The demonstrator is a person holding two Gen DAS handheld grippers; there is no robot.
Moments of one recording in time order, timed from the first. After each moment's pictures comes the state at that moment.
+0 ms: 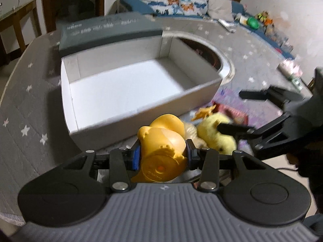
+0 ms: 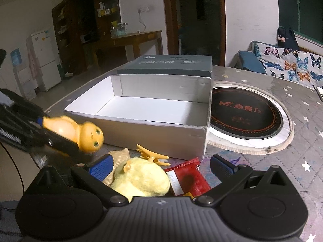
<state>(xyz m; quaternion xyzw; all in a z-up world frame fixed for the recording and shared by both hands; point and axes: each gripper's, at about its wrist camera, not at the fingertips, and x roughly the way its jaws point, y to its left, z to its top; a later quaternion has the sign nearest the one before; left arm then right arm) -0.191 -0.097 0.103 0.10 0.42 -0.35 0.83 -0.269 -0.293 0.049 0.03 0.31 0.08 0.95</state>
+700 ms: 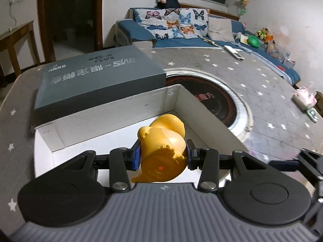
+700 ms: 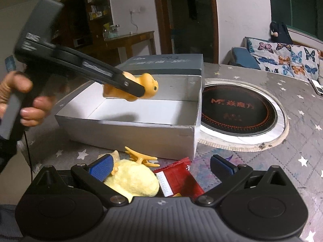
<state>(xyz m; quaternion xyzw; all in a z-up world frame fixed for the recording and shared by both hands) -0.088 -0.181 0.091 0.09 0.36 -0.35 0.86 -0.265 -0.305 0.047 0.05 0.31 0.06 0.95</state>
